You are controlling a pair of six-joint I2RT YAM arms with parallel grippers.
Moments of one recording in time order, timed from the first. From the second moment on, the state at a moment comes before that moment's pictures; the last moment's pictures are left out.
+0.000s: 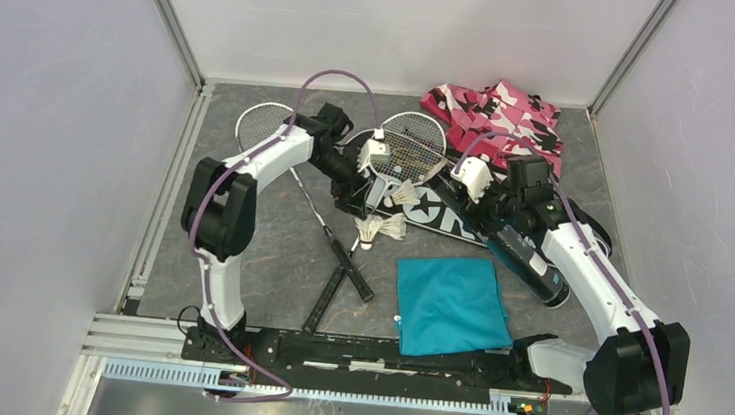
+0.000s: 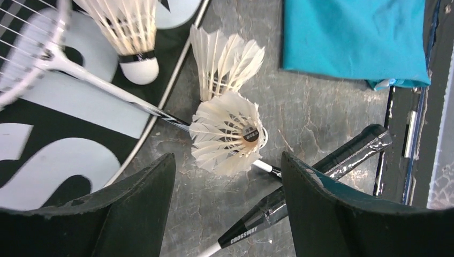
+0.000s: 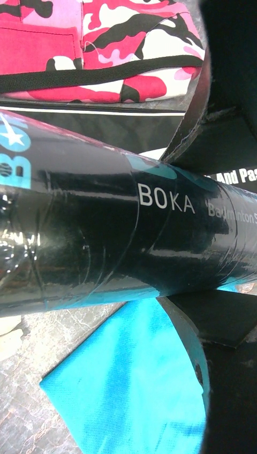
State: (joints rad) left arm -0.41 1.92 1.54 -0.89 0.83 0.78; right arm 0.27 1.22 0.96 -0.61 -0.34 -0.68
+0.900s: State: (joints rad) left arm -0.45 1.85 1.53 -1.08 0.84 0.91; right arm 0.26 1.21 0.92 -0.61 -0.34 -0.70
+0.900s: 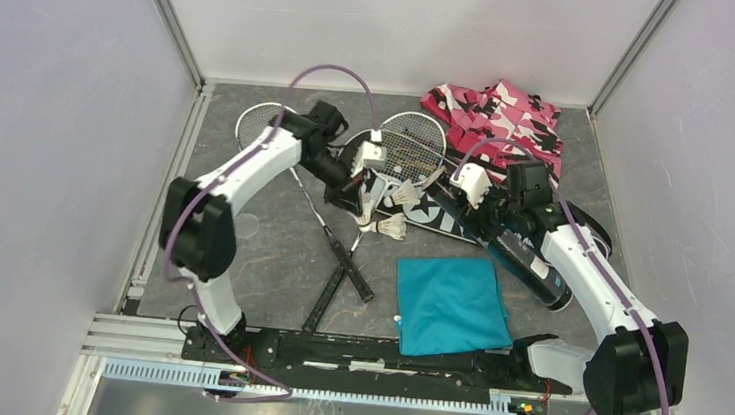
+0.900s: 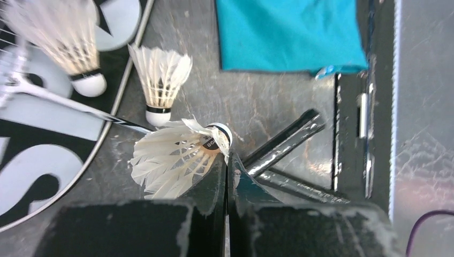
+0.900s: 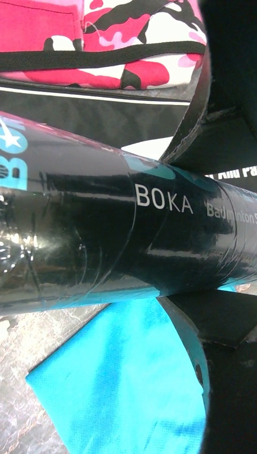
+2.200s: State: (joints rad) left arm -0.48 1.40 1.16 -0.14 1.00 -0.06; right arm 0.46 1.31 1.06 -0.60 -0.55 -0.76
